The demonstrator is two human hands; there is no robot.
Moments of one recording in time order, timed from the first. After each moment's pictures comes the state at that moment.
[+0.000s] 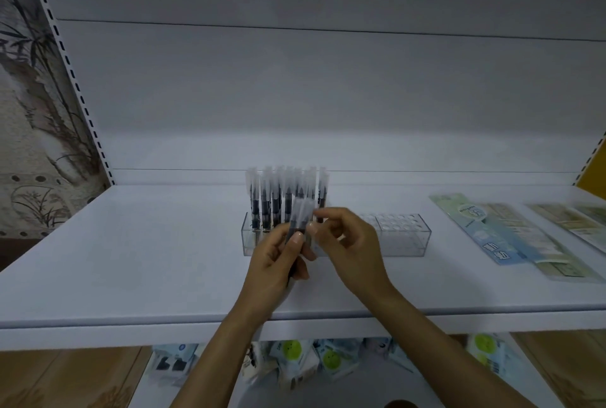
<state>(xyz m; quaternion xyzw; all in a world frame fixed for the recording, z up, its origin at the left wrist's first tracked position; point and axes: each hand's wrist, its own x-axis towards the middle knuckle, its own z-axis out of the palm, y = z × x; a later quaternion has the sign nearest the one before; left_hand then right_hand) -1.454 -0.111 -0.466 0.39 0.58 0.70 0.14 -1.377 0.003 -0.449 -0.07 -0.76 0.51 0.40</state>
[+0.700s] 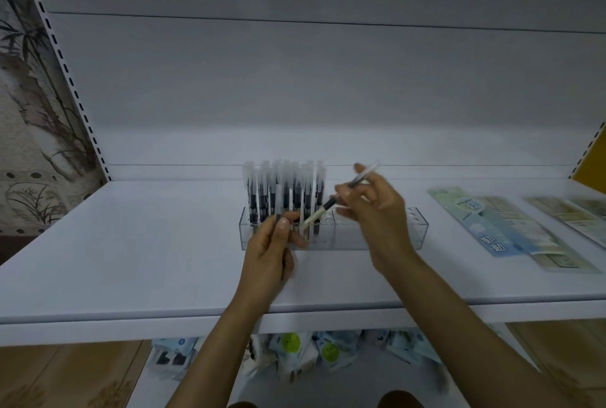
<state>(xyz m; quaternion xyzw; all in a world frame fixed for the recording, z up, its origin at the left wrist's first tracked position) -1.458 -0.108 -0.470 0.33 0.58 0.74 0.13 -1.374 0.026 -0.414 -0.14 -0.61 0.66 0.41</state>
